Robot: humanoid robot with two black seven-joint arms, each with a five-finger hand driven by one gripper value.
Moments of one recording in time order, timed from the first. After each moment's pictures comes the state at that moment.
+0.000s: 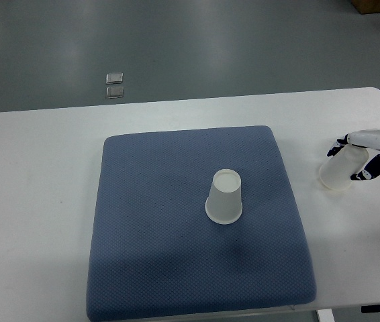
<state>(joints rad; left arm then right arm) -0.02 0.00 -0.01 -0.16 0.12 -0.03 0.12 0.99 -0.81 -0.10 0.90 -1.29 0.05 0.47</state>
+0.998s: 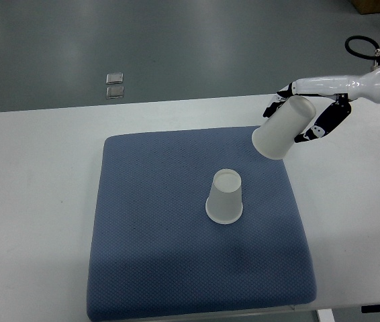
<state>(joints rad) -0.02 0.00 -0.01 -0.16 0.12 -0.03 0.12 1.24 -0.85 0.10 1.22 -1.23 0.40 0.51</state>
